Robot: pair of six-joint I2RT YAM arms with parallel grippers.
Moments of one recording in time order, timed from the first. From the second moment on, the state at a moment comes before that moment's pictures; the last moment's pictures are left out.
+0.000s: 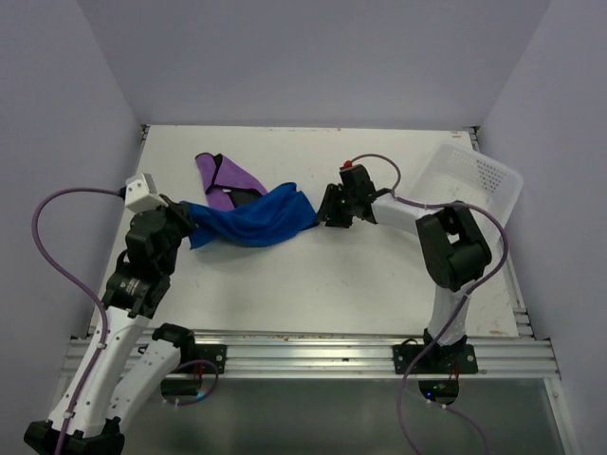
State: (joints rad) left arm -0.27 0.65 0.77 -0.38 -0.38 -0.51; right arm 0.47 1.88 1.18 -0.18 -0.19 0.70
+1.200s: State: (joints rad) left arm -0.01 0.82 0.91 -0.28 -0.05 -0.63; right arm 0.55 1.47 1.52 -0.63 0.19 0.37
